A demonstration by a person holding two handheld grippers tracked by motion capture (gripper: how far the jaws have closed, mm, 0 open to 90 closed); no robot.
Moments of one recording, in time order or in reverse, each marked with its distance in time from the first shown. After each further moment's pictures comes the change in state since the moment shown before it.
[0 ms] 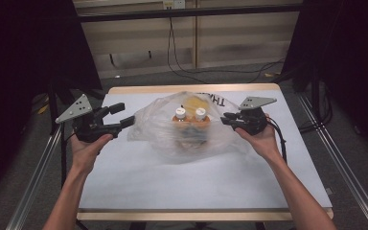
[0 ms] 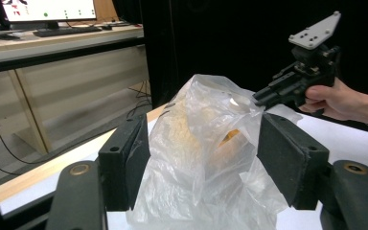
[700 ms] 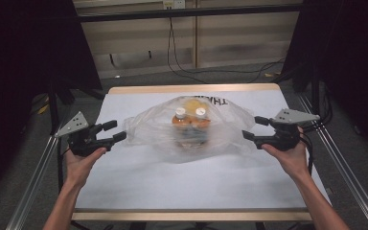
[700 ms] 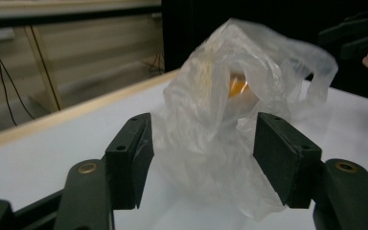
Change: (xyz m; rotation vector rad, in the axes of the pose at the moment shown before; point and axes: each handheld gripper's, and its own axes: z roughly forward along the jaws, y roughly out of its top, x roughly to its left) left arm 0.009 -0.036 -0.012 0.057 0.040 -0.031; right arm 0.009 -0.024 -0.075 -0.105 -0.055 0.046
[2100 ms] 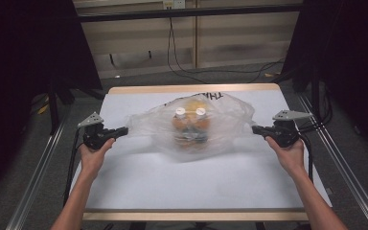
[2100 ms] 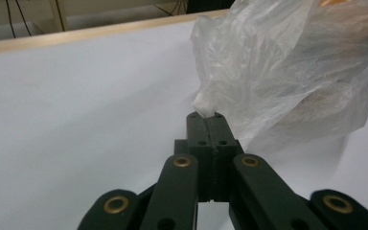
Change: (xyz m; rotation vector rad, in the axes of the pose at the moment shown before) left arm 0.052 -0.072 0.048 0.227 0.073 -0.184; right arm -0.048 -0.053 0.024 0.156 -0.067 0.144
